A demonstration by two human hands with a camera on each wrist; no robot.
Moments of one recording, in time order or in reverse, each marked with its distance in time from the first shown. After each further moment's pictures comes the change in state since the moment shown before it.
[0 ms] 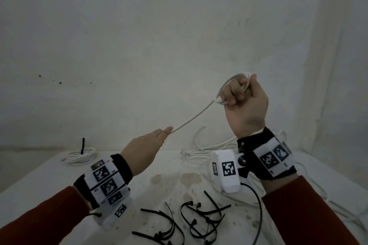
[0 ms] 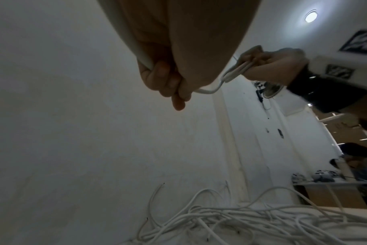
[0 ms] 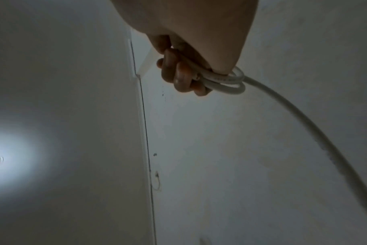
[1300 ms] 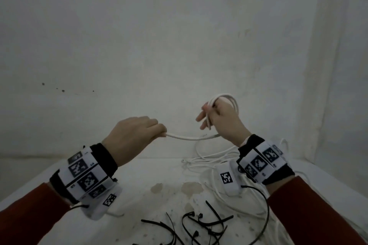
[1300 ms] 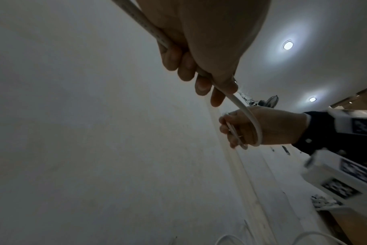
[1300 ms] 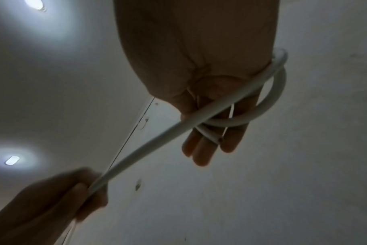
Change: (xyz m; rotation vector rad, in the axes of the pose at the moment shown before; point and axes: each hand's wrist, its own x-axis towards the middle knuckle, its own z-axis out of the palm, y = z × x) left_hand 0.007 -0.024 -0.054 0.242 0.511 0.404; right_hand 0.011 0.026 -0.018 -1.230 -0.165 0.147
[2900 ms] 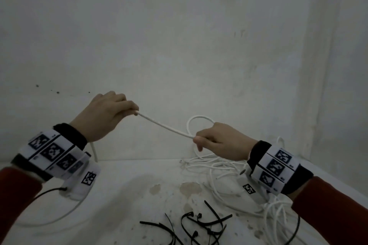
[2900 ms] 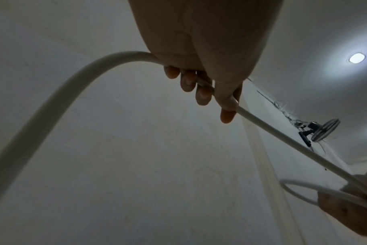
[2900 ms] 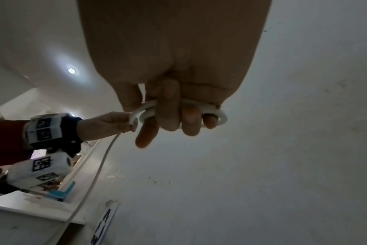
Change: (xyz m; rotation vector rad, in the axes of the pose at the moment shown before) left_hand -0.009 -0.070 -0.018 -0.094 -0.022 -0.174; right_hand -0.036 -0.007 -0.013 -0.743 -0.518 -0.255
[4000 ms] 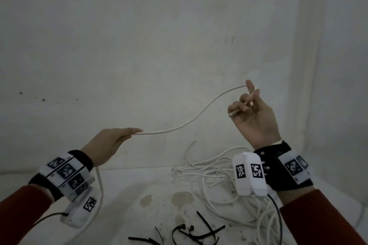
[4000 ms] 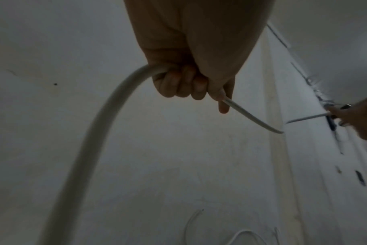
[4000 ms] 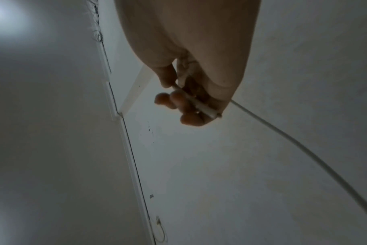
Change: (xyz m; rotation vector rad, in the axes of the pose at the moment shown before) left_hand -0.017 0.002 0.068 -0.330 -0.238 -0.319; right_hand -0.004 0.050 -0.045 2.034 0.864 -0.026
